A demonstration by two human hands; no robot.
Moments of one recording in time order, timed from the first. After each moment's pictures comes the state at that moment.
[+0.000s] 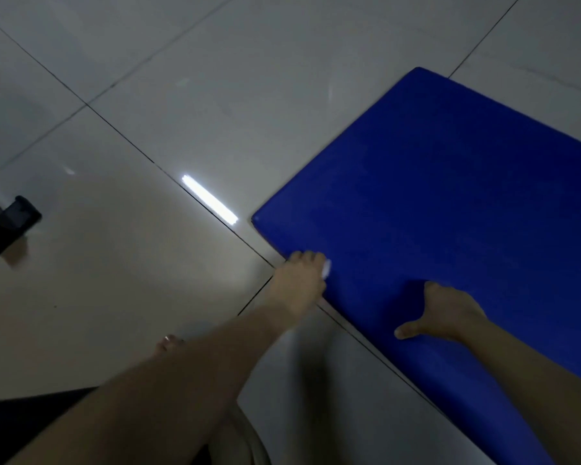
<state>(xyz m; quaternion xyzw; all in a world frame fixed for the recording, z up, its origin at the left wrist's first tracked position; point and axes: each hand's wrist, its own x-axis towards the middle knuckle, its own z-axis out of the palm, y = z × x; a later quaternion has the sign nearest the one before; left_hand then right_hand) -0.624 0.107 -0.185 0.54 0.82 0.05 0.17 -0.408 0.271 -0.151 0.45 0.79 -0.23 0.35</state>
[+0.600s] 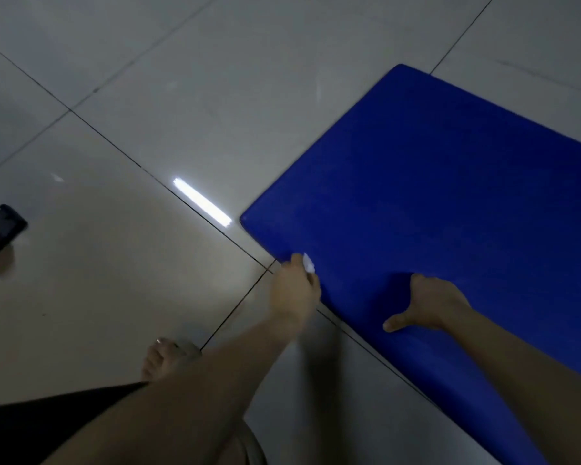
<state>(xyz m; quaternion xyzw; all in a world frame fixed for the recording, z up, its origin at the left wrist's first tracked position) -0.589 0.106 -0.194 0.31 0.90 0.24 0.21 -0.410 0.274 -0.155 0.43 0.80 -0.22 0.36</state>
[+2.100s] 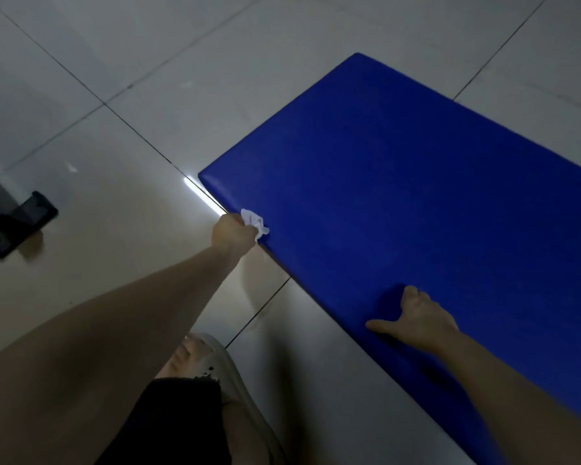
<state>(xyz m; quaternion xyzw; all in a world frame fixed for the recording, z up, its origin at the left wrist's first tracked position) -0.788 0.079 -0.189 0.03 0.89 0.35 0.29 -0.442 0.218 -0.163 0.45 0.80 -0.27 0.27</state>
